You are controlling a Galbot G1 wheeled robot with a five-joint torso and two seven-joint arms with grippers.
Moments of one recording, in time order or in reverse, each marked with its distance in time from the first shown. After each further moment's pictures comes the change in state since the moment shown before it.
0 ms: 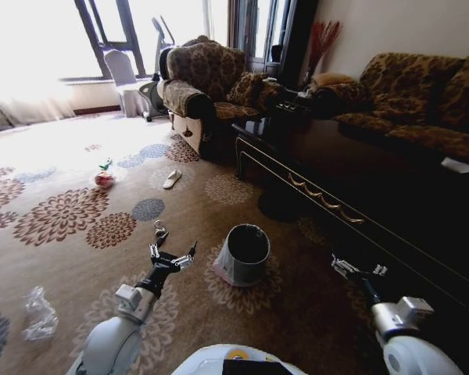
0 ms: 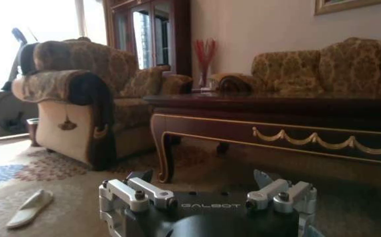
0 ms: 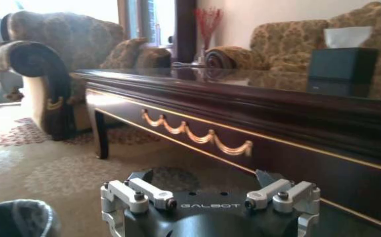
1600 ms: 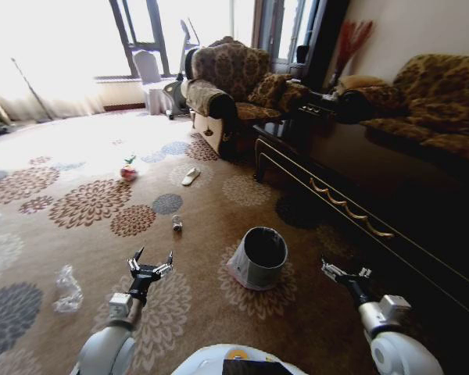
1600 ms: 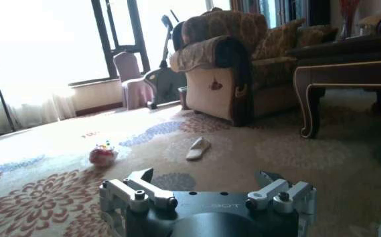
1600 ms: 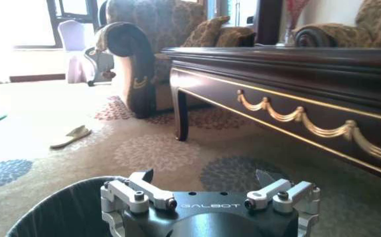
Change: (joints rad) left arm 0.074 -0.088 -0.134 0.142 0.123 -0.070 -0.101; right arm 0.054 -0.005 -0.053 -0.117 -0.032 0.007 -0.050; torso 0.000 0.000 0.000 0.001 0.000
